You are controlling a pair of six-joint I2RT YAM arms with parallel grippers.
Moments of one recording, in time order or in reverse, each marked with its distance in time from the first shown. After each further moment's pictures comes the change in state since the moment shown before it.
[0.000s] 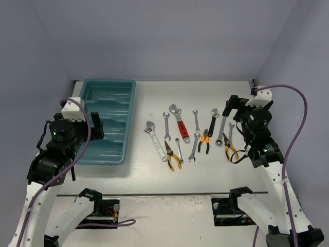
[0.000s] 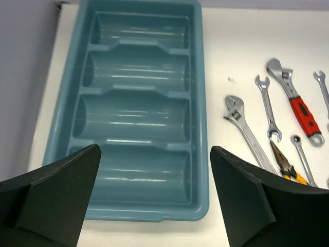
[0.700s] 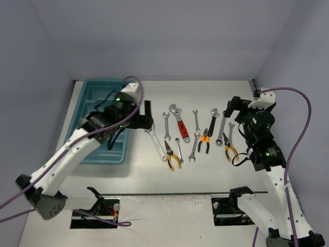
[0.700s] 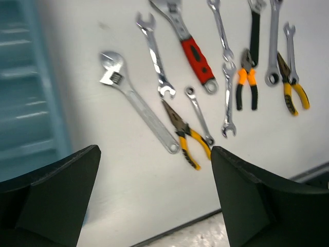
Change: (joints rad) left arm -0.357 0.490 0.250 -0.023 0.121 -0.294; right arm 0.000 -0.043 -0.002 -0.015 0.000 0.004
